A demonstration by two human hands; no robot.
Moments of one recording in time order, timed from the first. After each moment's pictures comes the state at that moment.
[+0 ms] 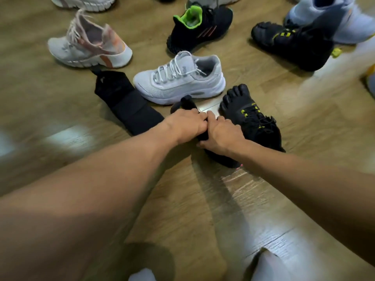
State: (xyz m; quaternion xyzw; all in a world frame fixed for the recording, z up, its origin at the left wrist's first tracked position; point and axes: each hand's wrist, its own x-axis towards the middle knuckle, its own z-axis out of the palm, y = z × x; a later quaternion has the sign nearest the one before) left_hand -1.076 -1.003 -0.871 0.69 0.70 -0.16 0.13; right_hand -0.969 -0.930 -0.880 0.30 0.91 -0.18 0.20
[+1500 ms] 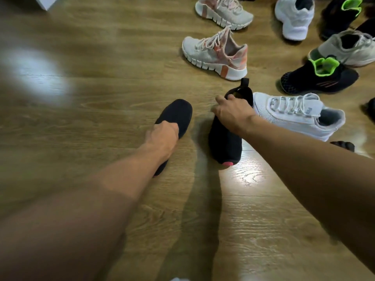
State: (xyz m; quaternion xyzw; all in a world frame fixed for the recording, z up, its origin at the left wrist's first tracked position) left_hand -1.166 -1.262 -0.871 0.14 0.97 0.01 0.21; right_hand -1.176 -1.064 -0.859 -0.13 0.97 0.15 0.11
